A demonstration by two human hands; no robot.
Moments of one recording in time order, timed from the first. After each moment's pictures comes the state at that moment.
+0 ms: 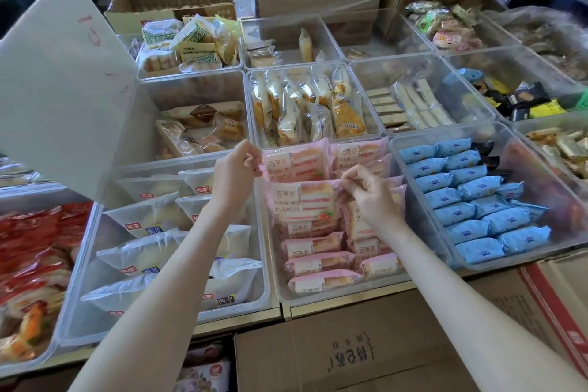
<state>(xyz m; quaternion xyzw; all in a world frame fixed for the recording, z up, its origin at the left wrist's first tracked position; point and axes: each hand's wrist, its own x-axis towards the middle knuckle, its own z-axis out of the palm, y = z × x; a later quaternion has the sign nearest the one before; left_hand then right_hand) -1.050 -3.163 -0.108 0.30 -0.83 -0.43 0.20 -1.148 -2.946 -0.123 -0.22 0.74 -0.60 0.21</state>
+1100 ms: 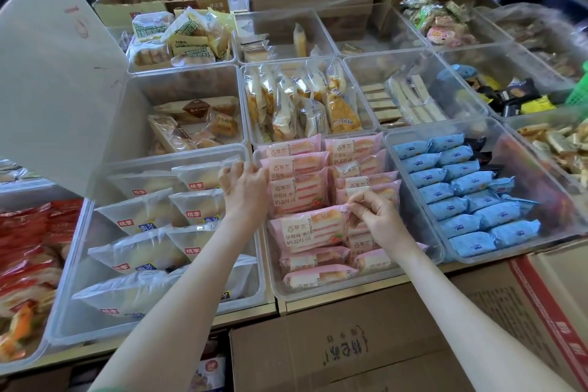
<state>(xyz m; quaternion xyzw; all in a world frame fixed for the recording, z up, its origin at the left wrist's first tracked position) -1.053 -3.133 -0.145 0.28 -0.96 -0.04 0.04 -1.137 -2.904 -0.149 -0.23 0.75 -0.57 0.25</state>
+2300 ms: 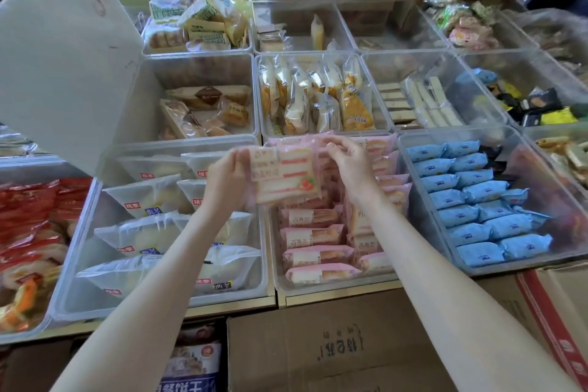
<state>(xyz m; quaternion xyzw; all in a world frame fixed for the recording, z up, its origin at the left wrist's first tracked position) -1.024 -3.163 -0.129 0.35 -0.79 -0.46 0.20 -1.171 -3.006 -0.129 -0.15 0.76 -0.60 0.21</state>
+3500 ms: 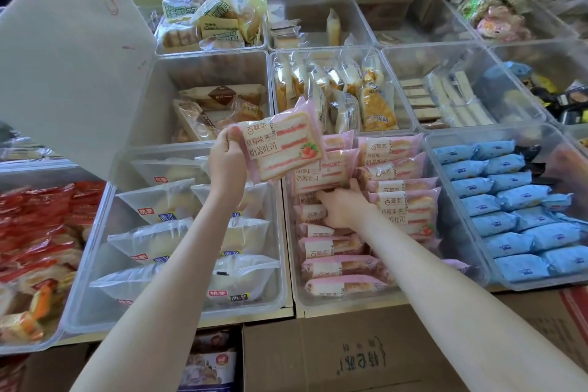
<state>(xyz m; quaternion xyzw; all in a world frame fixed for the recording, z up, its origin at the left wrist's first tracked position) -1.049 -3.199 -0.132 0.38 -0.62 -0.61 0.31 -1.161 -3.028 -0.196 -0.49 0.84 0.09 0.22</state>
